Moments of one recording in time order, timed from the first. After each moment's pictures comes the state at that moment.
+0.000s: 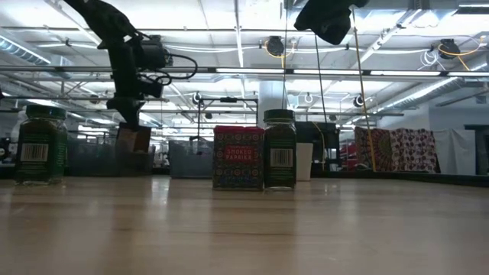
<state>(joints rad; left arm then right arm) 0.94 1.37 1.00 -0.77 -0.19 0.81 0.25 1.43 1.16 -0.45 0.08 0.31</state>
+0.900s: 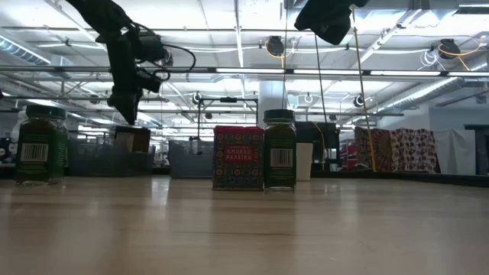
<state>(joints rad) 0.91 1.31 1.00 -0.76 -0.33 0.77 0.25 1.42 1.16 -0.45 0.07 0.30</state>
